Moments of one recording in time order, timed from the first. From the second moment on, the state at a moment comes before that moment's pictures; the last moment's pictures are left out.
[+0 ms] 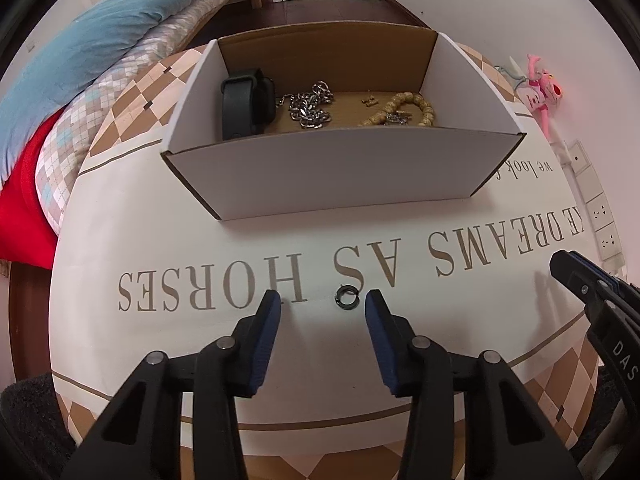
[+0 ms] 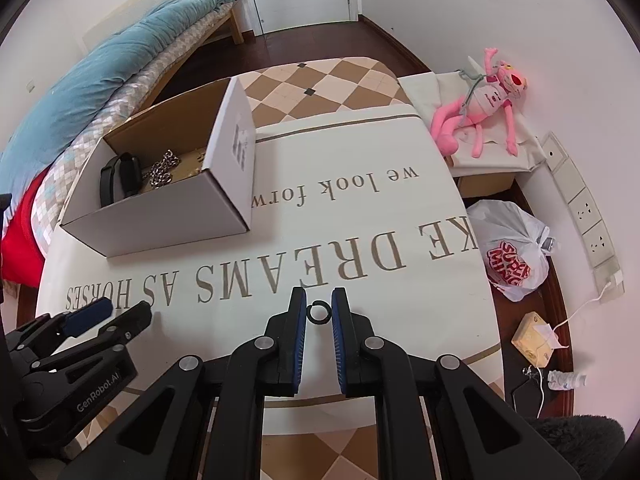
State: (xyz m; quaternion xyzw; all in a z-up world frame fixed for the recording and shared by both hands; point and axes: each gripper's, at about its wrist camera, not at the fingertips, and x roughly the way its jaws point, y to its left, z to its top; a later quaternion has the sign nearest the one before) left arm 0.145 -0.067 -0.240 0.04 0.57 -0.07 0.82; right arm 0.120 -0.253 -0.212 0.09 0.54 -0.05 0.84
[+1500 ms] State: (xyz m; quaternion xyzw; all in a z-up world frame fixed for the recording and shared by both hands) left arm 0.182 -0.049 -0.153 -0.02 0.53 -0.11 0.84; right arm 0.164 -0.243 -0.148 0.14 0.49 0.01 0.86
